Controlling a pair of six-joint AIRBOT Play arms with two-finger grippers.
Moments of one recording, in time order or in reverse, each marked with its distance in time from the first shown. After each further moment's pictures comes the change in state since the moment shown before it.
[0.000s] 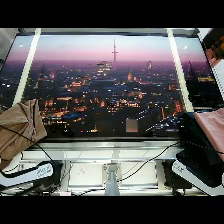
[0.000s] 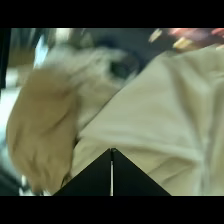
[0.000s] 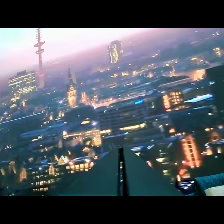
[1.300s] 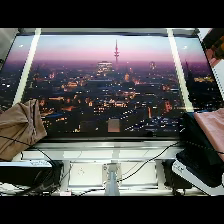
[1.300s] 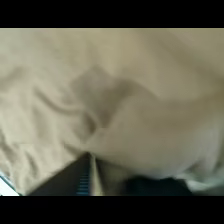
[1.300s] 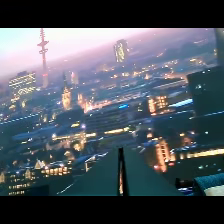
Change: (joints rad) left arm 0.633 -0.288 -0.243 -0.062 0.364 -0.101; right arm 0.000 0.000 0.000 0.000 0.000 0.000
